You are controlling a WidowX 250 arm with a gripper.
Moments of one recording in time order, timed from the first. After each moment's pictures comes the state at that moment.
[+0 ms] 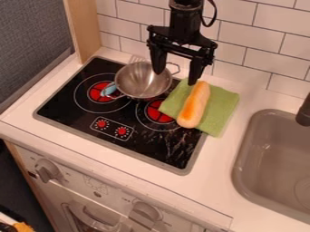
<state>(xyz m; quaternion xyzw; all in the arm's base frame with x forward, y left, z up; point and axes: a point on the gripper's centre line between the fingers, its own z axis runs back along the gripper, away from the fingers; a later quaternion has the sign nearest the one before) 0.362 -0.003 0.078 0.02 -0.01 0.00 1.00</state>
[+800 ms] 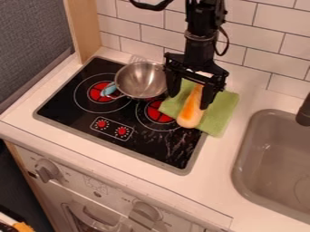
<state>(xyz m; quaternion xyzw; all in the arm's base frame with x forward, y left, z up) 0.369 -0.033 0.032 0.00 0.02 -0.05 1.00</state>
